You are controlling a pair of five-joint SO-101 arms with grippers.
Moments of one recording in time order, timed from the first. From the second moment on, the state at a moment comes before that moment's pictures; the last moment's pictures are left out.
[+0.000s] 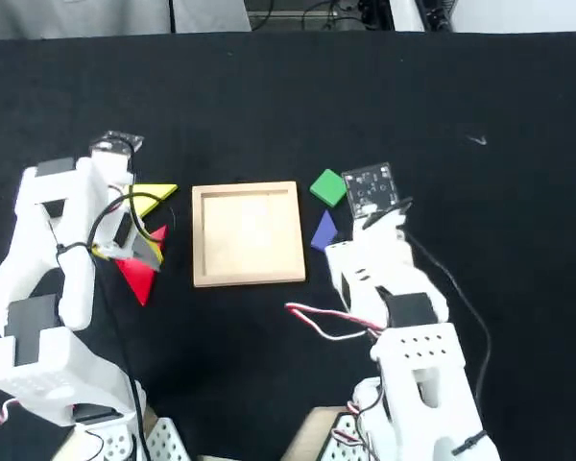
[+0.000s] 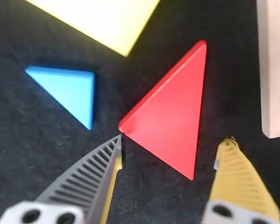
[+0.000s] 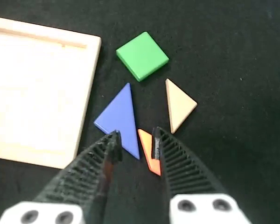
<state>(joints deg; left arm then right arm) -16.6 8.9 18.9 72.0 -26.0 -7.5 -56.1 73.9 38.1 9.7</state>
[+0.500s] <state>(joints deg) -17.3 9.0 22.0 65.1 -27.7 -8.6 -56.6 74.6 37.8 9.7</state>
